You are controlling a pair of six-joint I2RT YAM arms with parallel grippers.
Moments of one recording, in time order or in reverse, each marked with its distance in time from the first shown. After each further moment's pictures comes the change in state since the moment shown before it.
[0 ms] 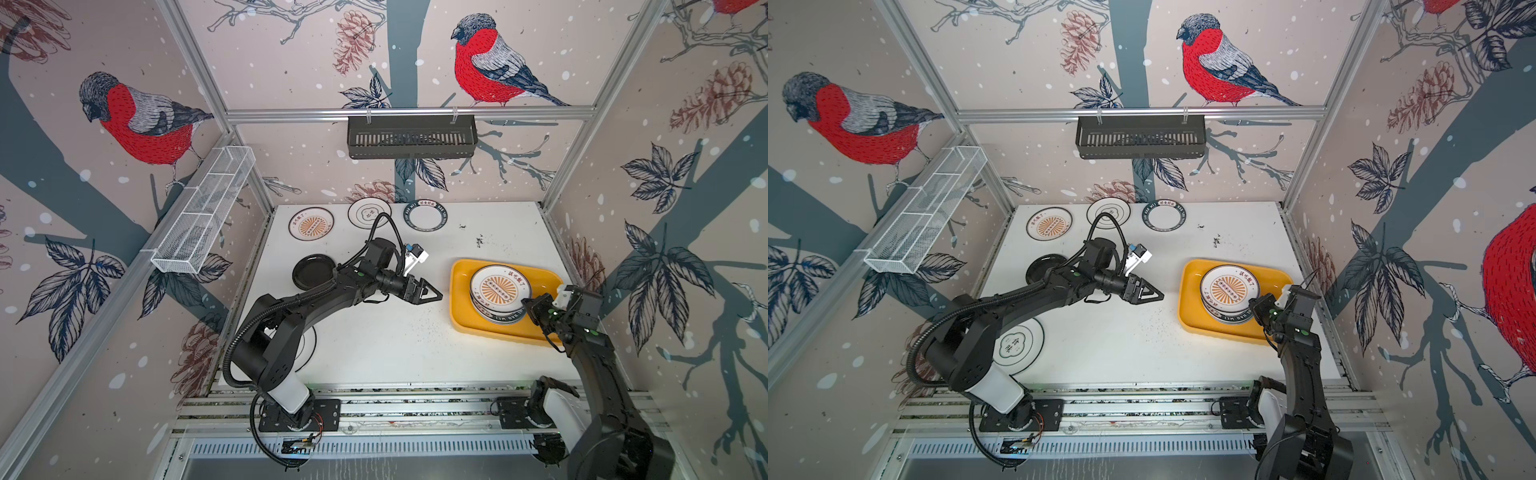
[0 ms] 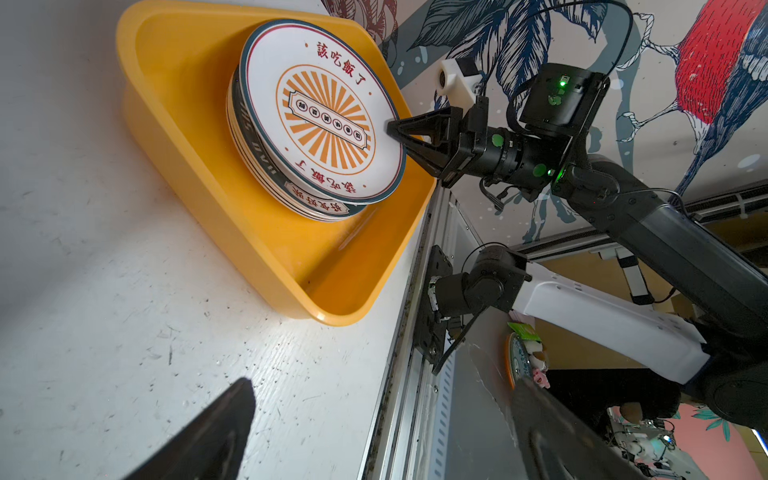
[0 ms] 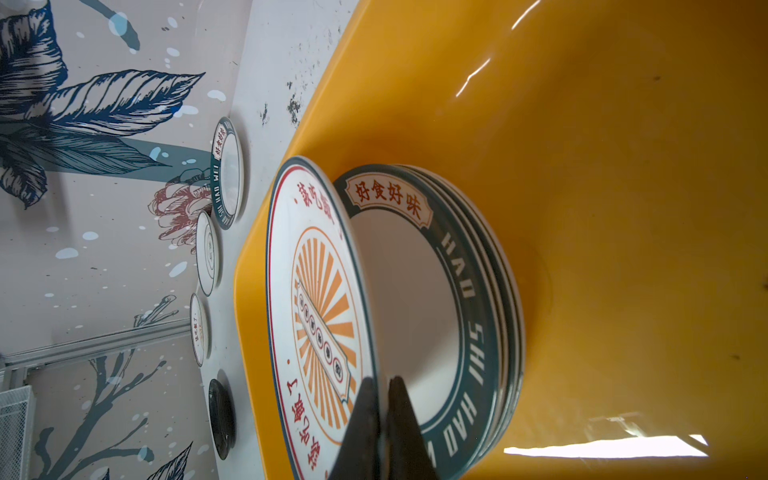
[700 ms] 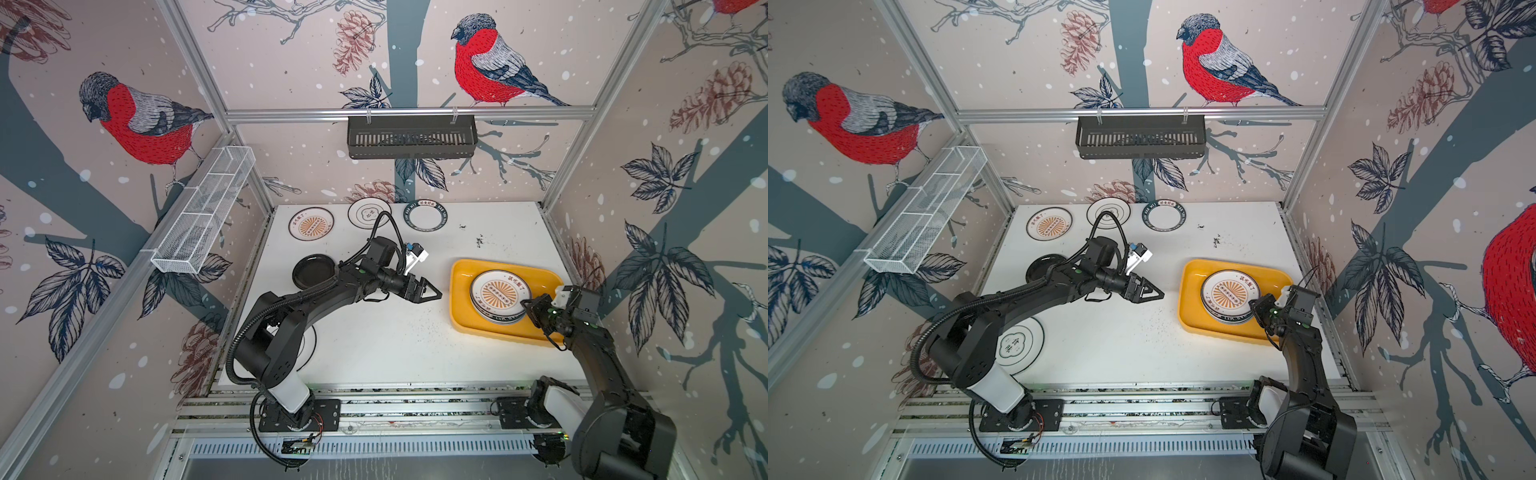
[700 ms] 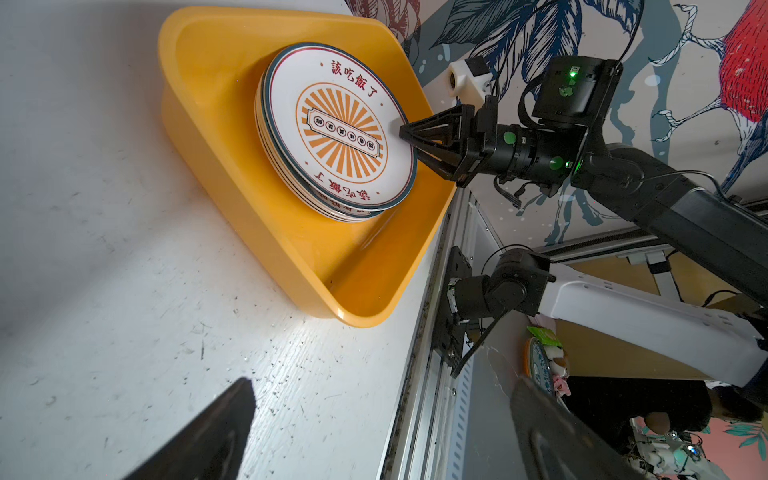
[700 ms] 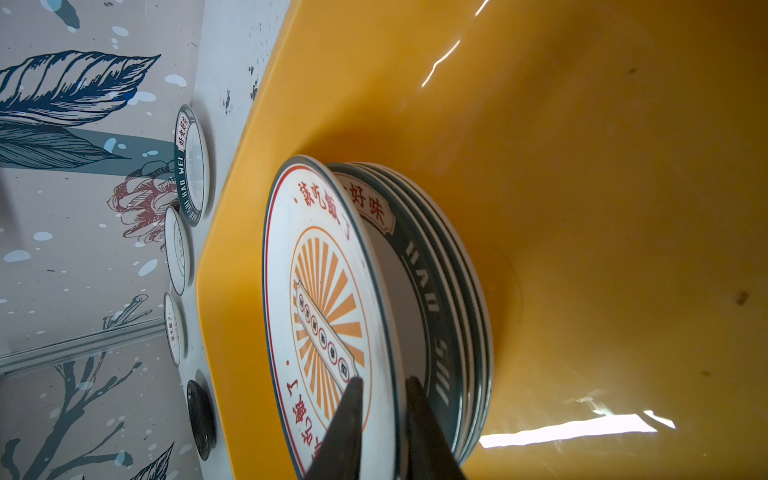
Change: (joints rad) left arm 0.005 0.020 0.032 -0.060 -0.055 0.045; right arm -0.014 0.109 0.025 -0.005 0.004 -0.056
